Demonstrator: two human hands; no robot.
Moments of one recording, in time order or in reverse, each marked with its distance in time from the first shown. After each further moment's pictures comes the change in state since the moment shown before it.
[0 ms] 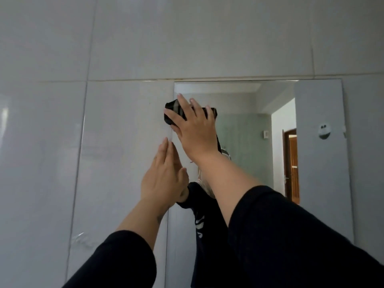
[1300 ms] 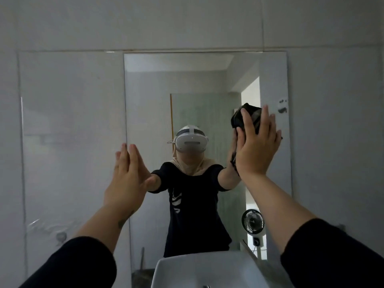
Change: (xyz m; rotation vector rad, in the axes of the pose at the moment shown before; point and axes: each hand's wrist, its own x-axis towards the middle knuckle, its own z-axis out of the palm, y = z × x) left_hand -0.044 -0.009 0.047 -0.012 -0.085 -0.069; right_hand -0.161 0.138 -0.071 -0.205 0.100 0.617
